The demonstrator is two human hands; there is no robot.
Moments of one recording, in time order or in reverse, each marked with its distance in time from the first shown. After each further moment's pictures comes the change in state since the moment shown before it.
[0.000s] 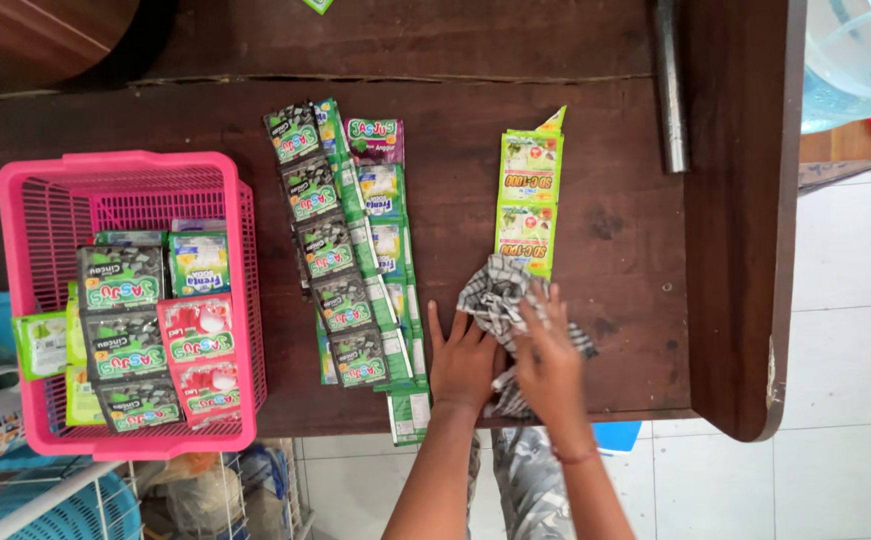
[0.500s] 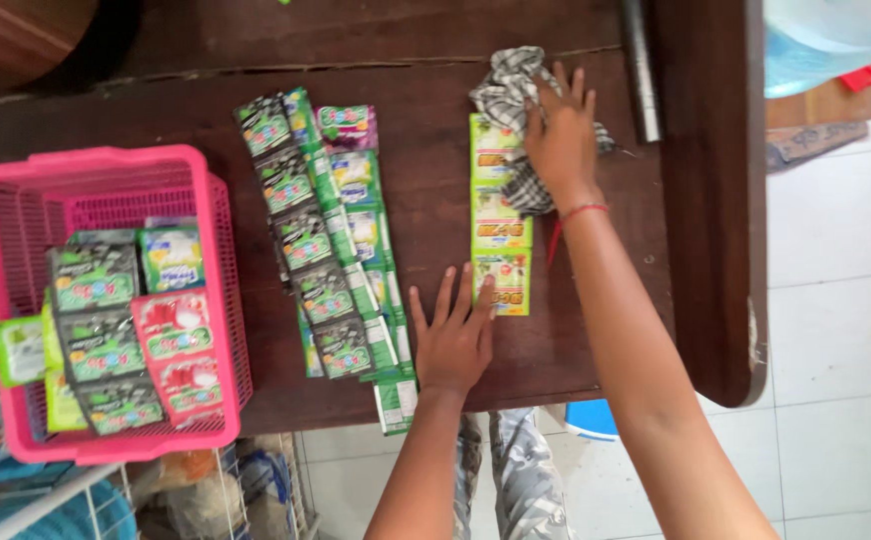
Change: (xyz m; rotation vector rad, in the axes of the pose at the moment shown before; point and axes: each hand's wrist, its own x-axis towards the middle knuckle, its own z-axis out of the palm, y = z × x) left_hand -0.001 0.005 0.003 0.027 0.363 0.075; right_hand 0.212 0.118 0.040 -0.232 0.006 -0.109
